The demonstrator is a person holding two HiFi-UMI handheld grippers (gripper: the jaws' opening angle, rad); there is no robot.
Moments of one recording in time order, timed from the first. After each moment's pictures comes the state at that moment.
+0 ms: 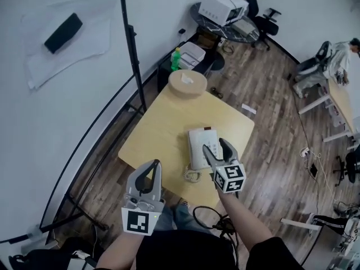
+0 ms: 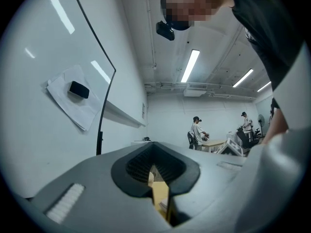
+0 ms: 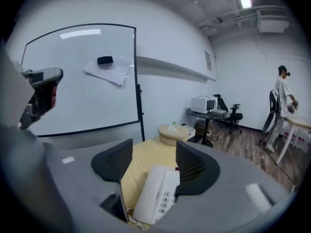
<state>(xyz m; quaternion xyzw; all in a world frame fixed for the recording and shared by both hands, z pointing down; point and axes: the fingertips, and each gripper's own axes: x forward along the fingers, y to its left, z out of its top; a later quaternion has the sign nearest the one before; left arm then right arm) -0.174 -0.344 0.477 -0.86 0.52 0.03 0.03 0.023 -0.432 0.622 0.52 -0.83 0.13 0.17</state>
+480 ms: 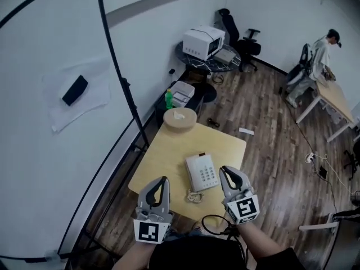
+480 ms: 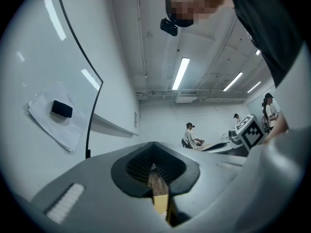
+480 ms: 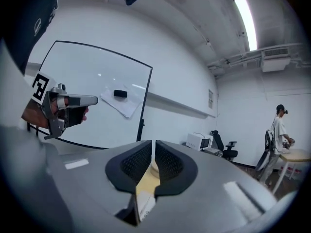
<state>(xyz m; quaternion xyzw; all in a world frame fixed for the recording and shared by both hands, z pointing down) -0.134 -0.326 0.401 -0.87 0.49 0.05 0.07 0.053 -0.348 0.448 0.54 -0.84 -0.03 0.10</state>
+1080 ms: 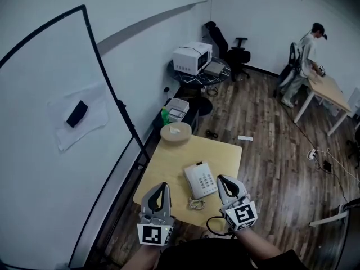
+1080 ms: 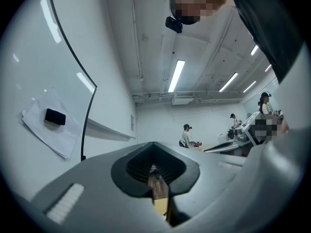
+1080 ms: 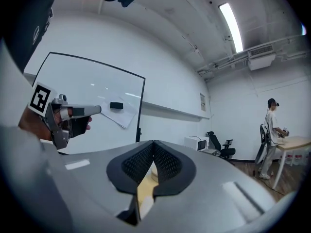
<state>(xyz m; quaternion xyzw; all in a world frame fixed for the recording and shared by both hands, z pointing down) -0.115 -0.308 0.366 -0.87 0.47 0.08 0.11 0.065 -0.308 0.420 0.56 -0.83 -0.02 0.03</state>
